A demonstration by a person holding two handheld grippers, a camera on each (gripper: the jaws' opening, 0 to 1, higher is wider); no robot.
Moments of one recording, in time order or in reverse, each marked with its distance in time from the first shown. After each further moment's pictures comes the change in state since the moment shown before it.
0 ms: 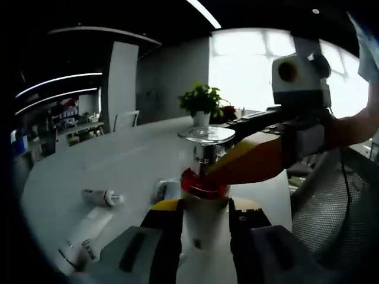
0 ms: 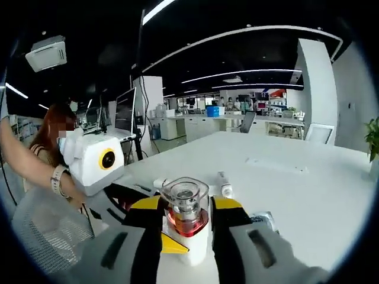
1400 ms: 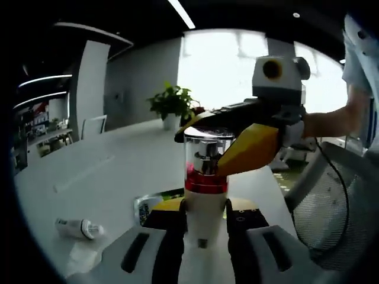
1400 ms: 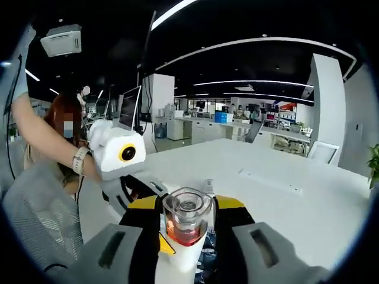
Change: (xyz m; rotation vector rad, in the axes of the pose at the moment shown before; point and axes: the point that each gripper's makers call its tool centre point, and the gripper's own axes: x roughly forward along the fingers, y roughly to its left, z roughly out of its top) left arm 0.046 0.003 0.014 0.042 -0.009 -0.267; right arm -0.003 -0.045 0.006 -0.142 -0.008 0.106
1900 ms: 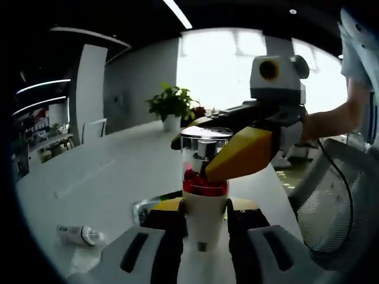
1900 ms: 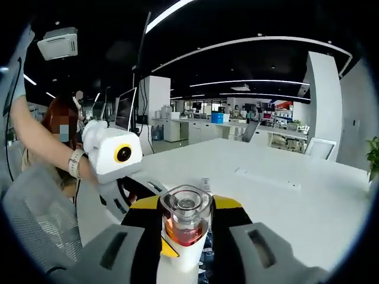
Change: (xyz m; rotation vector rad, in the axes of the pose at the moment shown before) left arm 0.011 -0.004 0.002 0.041 0.001 0.022; right arm -0.005 -0.004 -0.002 0.053 -0.020 -0.070
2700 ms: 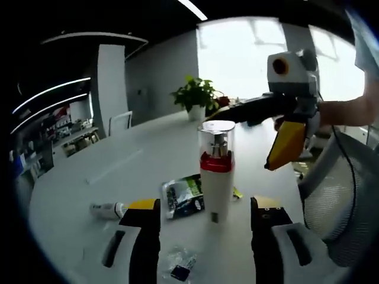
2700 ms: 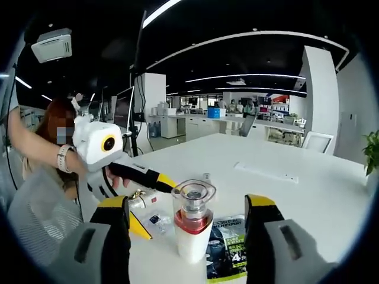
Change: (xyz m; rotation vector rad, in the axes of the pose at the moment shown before) left arm -0.061 0.013 -0.009 -0.006 0.084 0.223; right arm -0.014 0.010 0.002 0.030 0.034 -0.026
